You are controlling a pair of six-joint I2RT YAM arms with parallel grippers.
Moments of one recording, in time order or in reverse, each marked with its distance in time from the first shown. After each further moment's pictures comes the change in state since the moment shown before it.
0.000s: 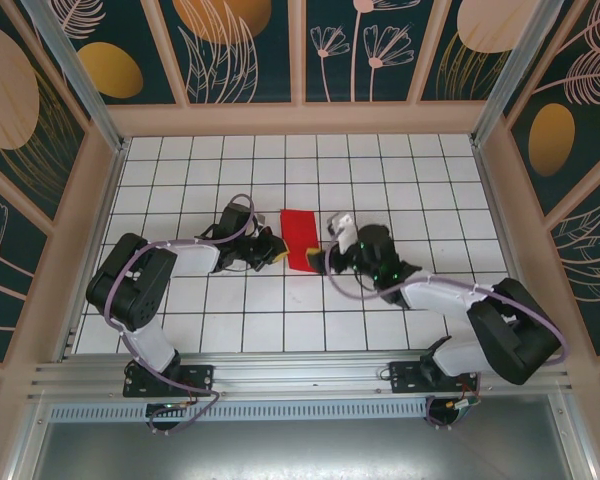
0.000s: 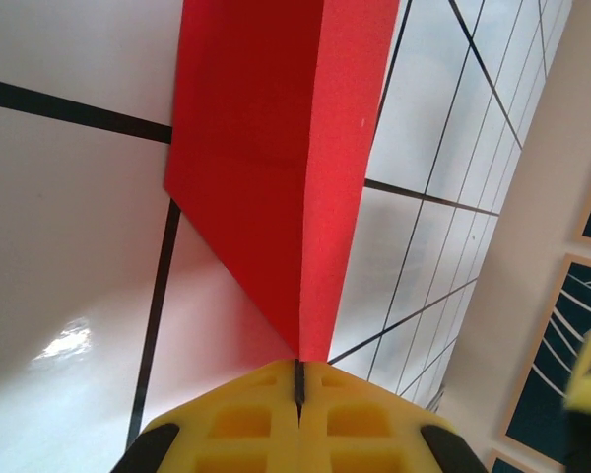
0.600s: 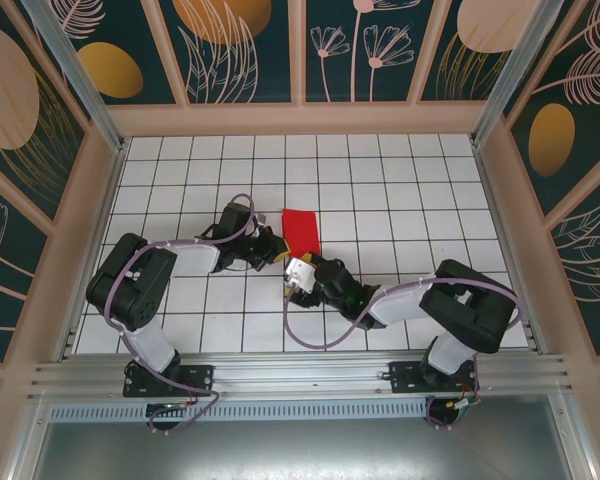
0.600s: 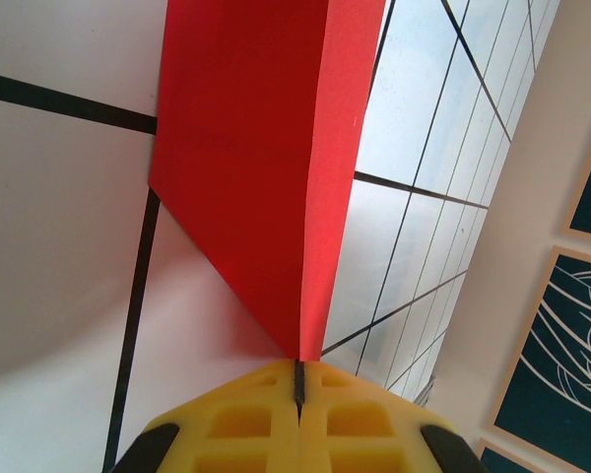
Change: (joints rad) left arm 0.000 0.000 0.000 0.008 0.019 -0.006; right arm 0.299 0.274 0.032 0.147 0.317 -0.341
